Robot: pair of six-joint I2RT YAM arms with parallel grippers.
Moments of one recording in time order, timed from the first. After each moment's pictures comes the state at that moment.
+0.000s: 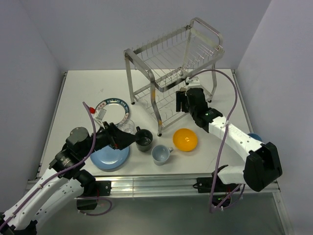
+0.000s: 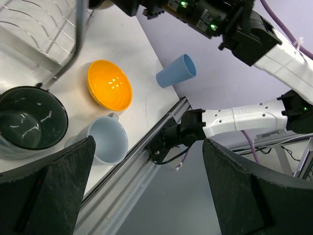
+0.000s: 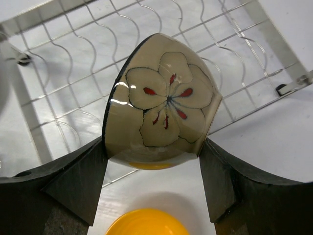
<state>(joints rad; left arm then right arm) -0.66 0.51 0.59 -0.20 0.33 -0.85 0.49 1.28 0.92 -0.14 0.30 0.20</state>
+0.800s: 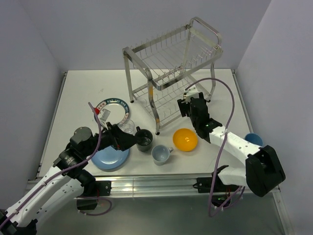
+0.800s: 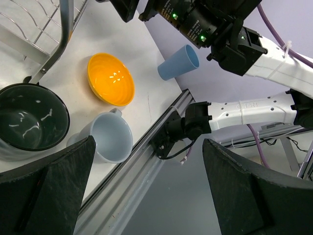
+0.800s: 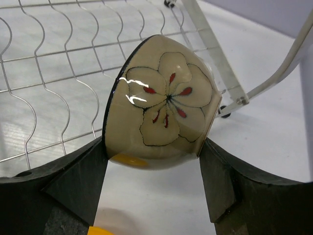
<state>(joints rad) -0.66 0.54 0.54 -0.13 0.37 -0.83 0.49 1.23 0.68 0.18 0.39 -0.13</state>
